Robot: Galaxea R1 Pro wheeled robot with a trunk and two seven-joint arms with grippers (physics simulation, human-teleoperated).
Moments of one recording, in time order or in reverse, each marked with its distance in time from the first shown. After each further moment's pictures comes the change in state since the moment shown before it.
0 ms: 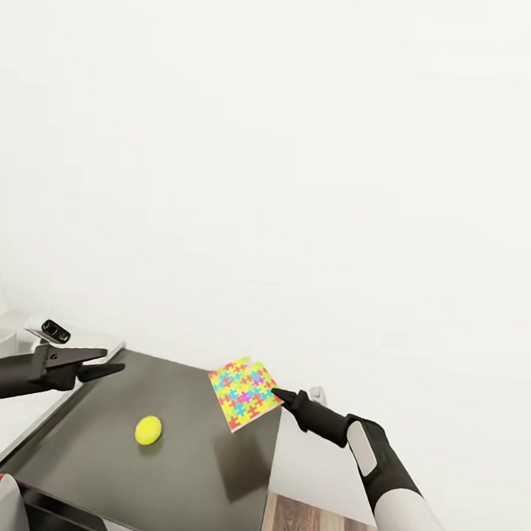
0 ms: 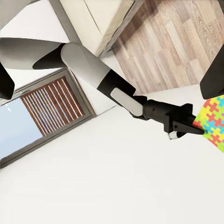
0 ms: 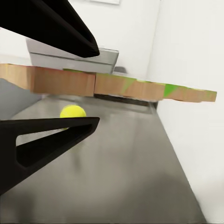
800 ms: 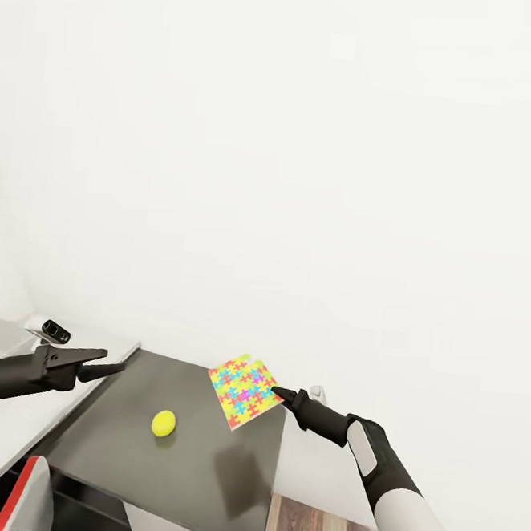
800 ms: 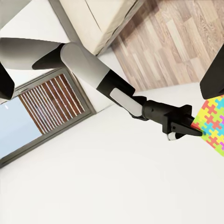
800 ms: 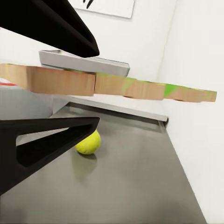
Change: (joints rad) left arm 0.000 0.000 -0.001 0.000 -0.001 0.000 0.001; right arm 0.000 0.000 0.000 -0.001 0.001 -0.011 0.019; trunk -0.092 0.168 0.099
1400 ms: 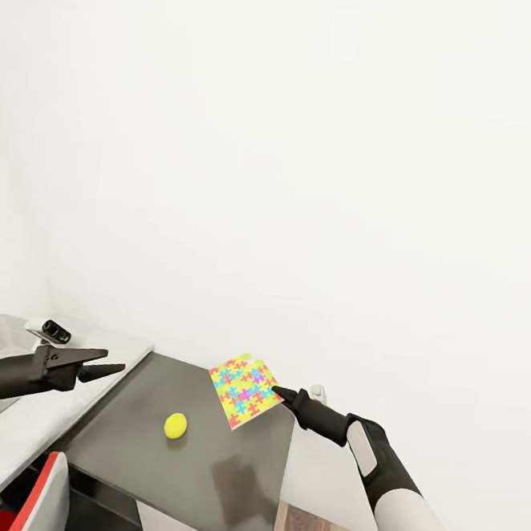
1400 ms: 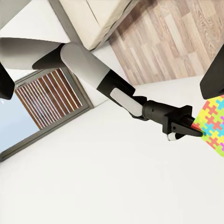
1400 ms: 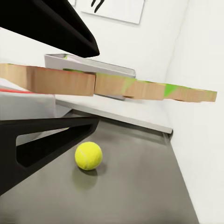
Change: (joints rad) left arm 0.000 -0.001 0.000 0.000 0.001 0.000 0.001; right arm 0.000 -0.001 0.003 0.000 0.001 -0.017 0.000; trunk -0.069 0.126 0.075
